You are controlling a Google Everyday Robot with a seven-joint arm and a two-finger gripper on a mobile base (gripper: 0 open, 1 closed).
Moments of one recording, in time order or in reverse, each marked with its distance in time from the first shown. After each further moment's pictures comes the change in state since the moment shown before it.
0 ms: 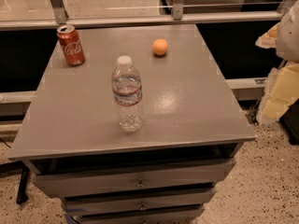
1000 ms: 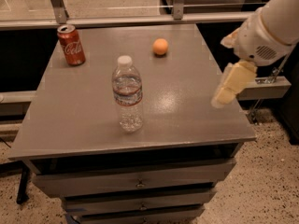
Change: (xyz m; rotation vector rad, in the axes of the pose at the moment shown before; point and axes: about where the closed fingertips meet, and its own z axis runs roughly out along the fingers) arm -0.053 -0.042 0.060 0.002 -0.208 0.030
